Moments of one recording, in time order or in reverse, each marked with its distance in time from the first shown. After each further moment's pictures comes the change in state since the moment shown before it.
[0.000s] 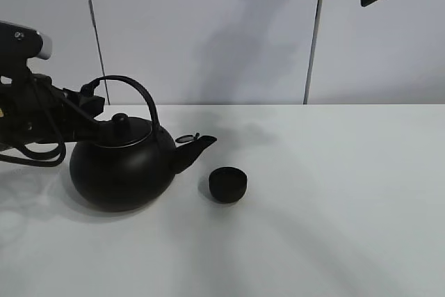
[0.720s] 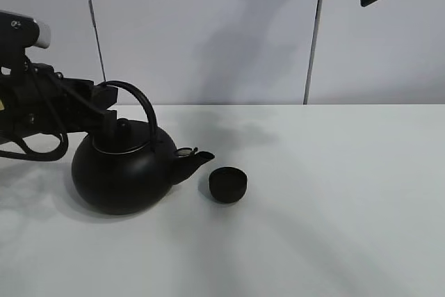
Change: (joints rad) left arm -0.004 -0.011 0.000 0.048 -0.040 -0.041; right arm 0.000 0.000 0.000 0.000 -0.001 0.000
